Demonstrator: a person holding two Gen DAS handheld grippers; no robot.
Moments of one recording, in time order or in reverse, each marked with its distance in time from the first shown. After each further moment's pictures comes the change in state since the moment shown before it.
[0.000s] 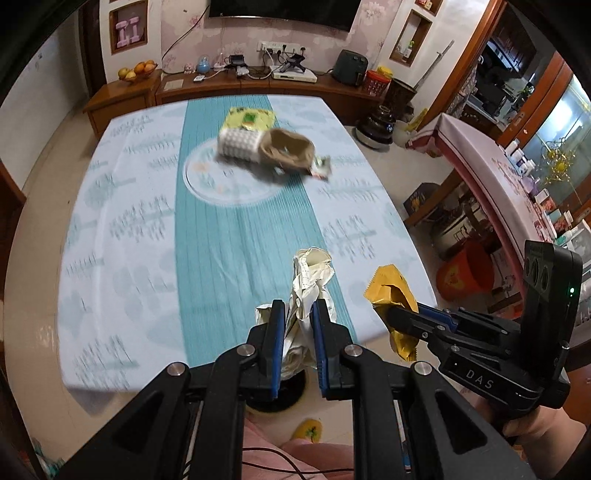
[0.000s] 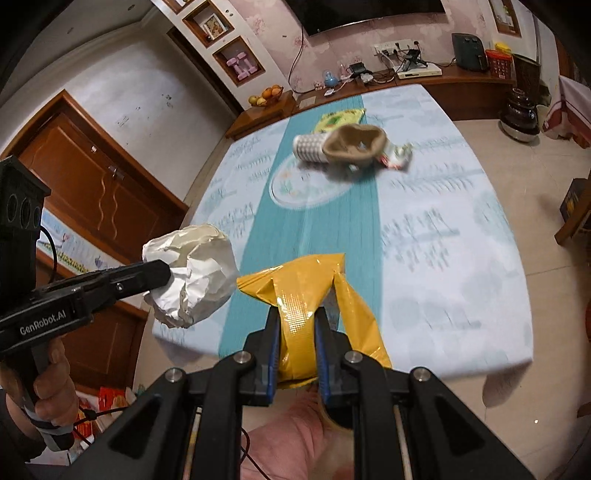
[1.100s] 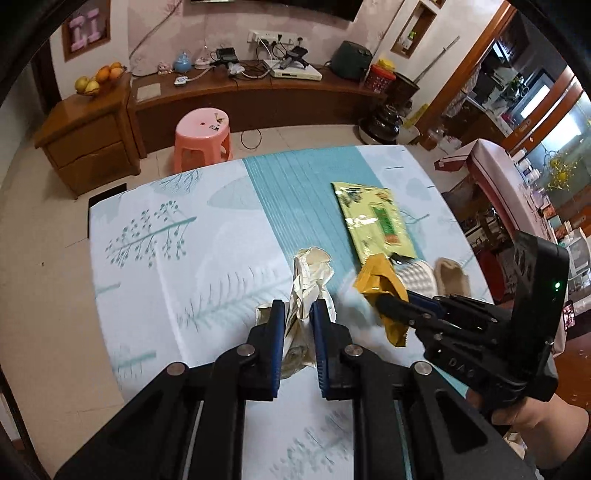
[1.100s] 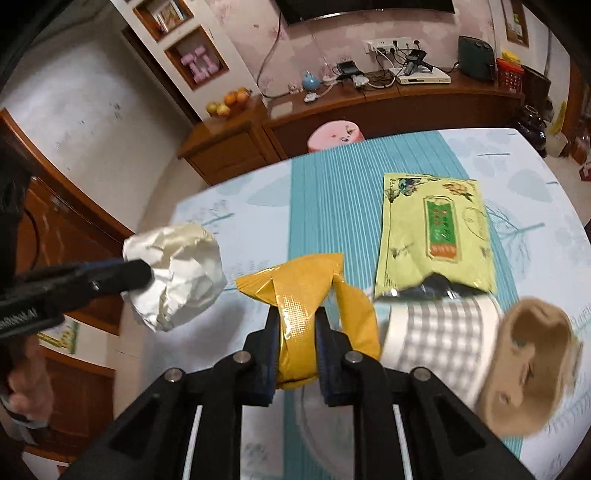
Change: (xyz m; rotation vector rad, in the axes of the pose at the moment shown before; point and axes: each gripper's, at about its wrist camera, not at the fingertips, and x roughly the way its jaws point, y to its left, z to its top) left arm 0.137 0.285 0.321 0.114 0.080 -0.121; right arm 0.277 0.090 0.283 0.079 -0.028 -0.157
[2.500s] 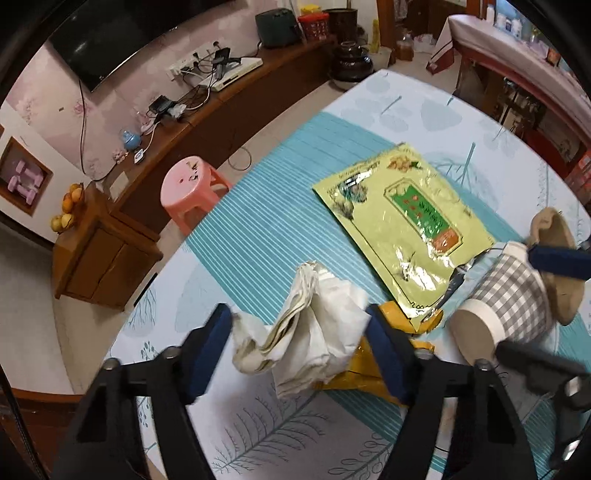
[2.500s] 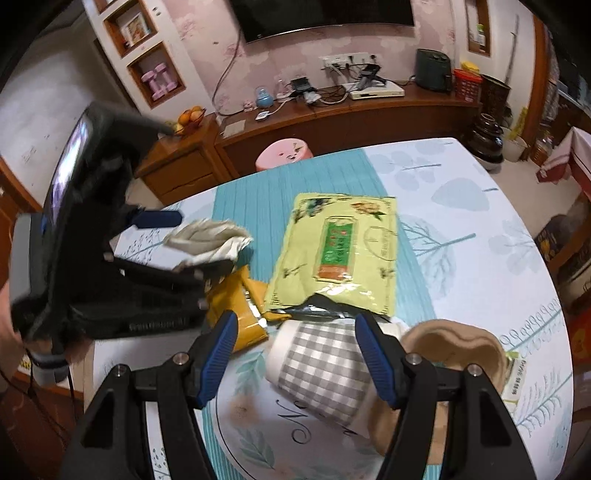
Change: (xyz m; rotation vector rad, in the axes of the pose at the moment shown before) left arm 0.152 -0.076 0.078 0.545 0.076 0.277; right arm 0.001 -0.059 0.022 0.018 -0.052 -0.182
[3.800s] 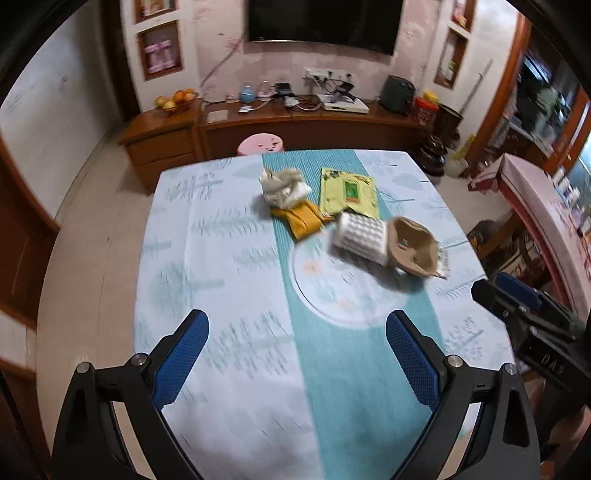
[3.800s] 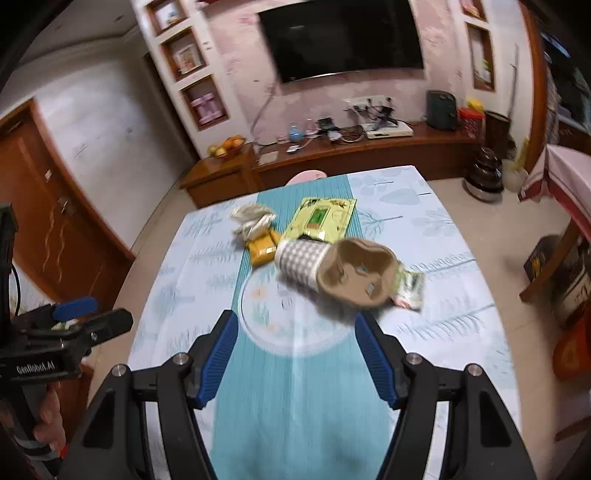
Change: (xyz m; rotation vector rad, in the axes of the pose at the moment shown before) left arm -0.234 -0.107 -0.178 -0.649 -0.137 0.034; right arm -0.188 -0.047 -0.115 -0.057 -0.151 0.091
